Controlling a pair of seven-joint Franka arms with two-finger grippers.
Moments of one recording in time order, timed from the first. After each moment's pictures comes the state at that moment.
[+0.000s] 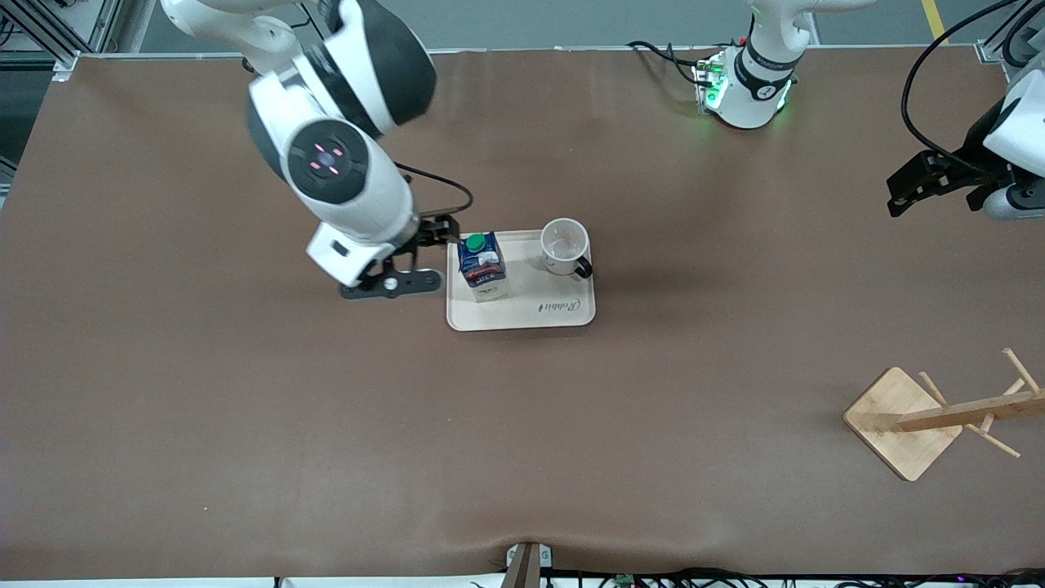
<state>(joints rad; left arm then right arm) -0.03 -0.05 -0.06 -1.59 0.06 1.57 -0.13 0.57 0.48 -0.06 -1.11 0.12 1.41 0.44</state>
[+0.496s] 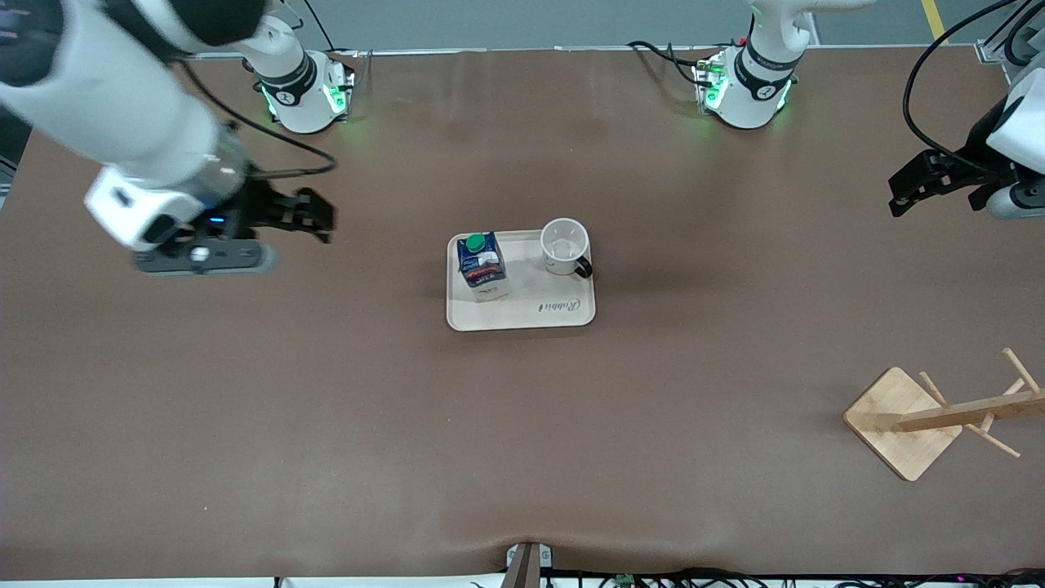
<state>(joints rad) -0.03 -0.05 -0.06 -1.58 0.06 1.57 -0.13 0.37 0.33 -0.08 -1.06 0.08 1.32 0.25</state>
